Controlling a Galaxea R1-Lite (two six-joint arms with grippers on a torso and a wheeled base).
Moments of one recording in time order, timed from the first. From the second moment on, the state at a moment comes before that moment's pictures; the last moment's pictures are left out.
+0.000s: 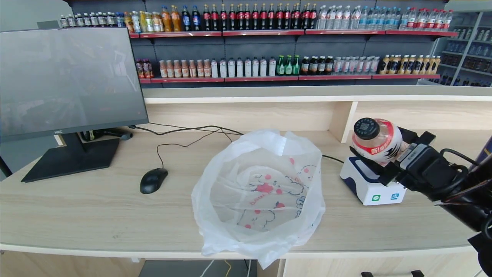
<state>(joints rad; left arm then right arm) 0.00 0.00 0.00 0.00 0.00 -0.01 0.17 1.70 -0.37 -1.57 0.37 -0.94</state>
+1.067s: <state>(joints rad) 0.00 0.00 0.00 0.00 0.00 -0.01 0.08 1.72 -0.36 -1.57 0.53 -1.32</state>
